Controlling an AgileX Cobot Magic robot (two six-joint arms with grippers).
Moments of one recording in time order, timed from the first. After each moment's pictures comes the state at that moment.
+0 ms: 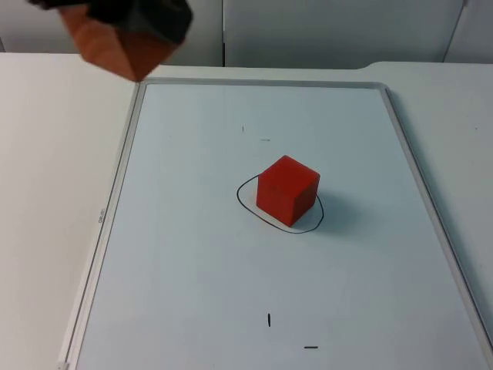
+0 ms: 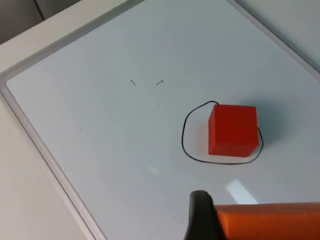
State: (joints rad) right arm 0.63 0.45 -0.78 0.03 0.60 -0.18; left arm -0.61 1.40 -1.09 -0.04 0.58 0.06
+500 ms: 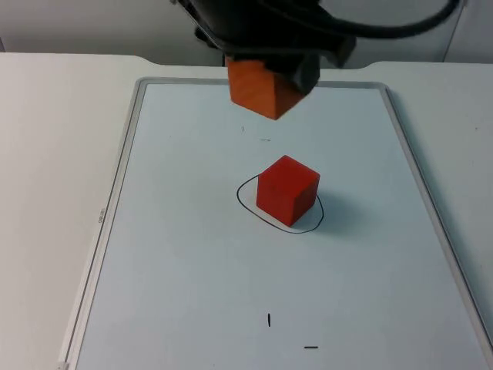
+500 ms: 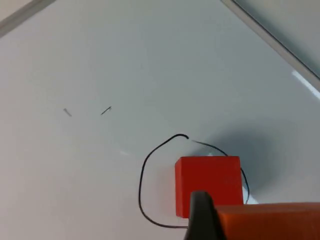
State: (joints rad) right arm 0.63 0.45 -0.78 0.00 0.60 -0.18; left arm -0.68 1.86 -1.44 -0.10 0.60 0.10
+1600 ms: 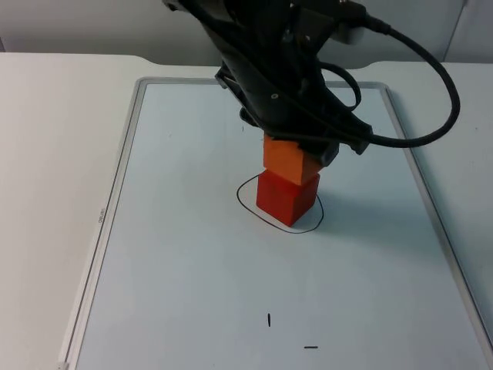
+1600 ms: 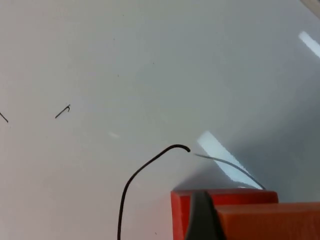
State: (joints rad) right arm 0.63 0.45 -0.66 0.05 0.48 -0.18; left arm -0.70 2.14 -1.56 -0.12 0.53 0.13
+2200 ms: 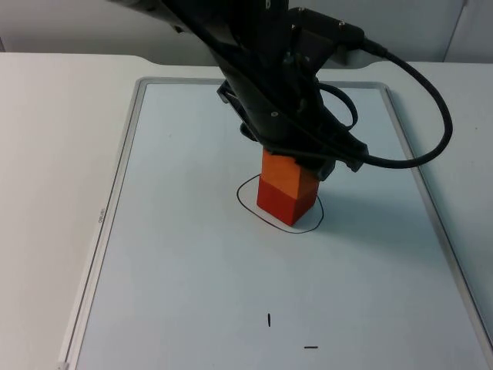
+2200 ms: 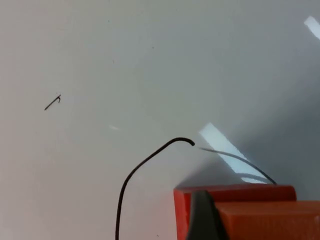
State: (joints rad) right arm 0.63 0.45 -0.66 0.05 0.48 -0.18; left arm -0.70 2.18 -1.56 -0.12 0.52 0.14
